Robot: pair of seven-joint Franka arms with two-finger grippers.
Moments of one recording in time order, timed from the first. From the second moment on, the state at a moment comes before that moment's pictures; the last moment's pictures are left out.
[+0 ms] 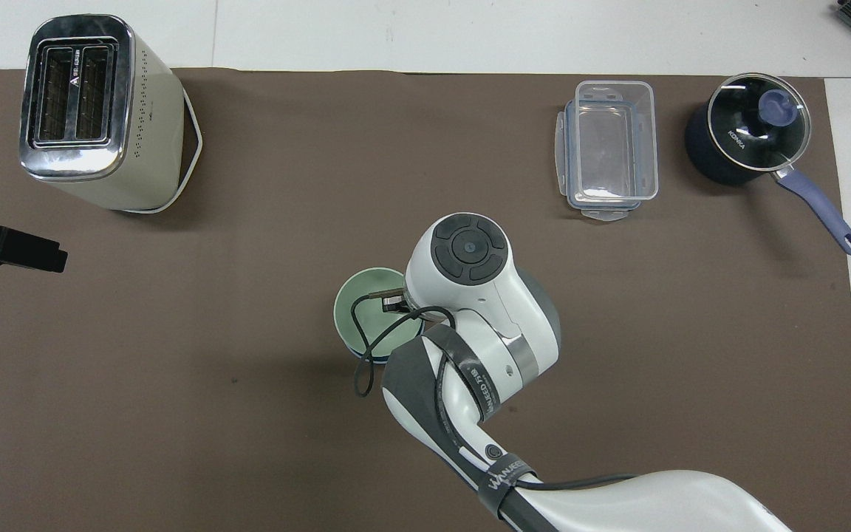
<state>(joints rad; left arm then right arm) -0.15 -0.03 0.08 -1.54 -0.03 1.50 0.15 0.46 0.37 0.16 -1.75 0.09 2.12 0.48</state>
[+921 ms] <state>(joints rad) -0.15 -0.03 0.08 -1.54 -0.03 1.50 0.15 0.47 0.35 0.16 -1.78 0.09 2.09 0.48</state>
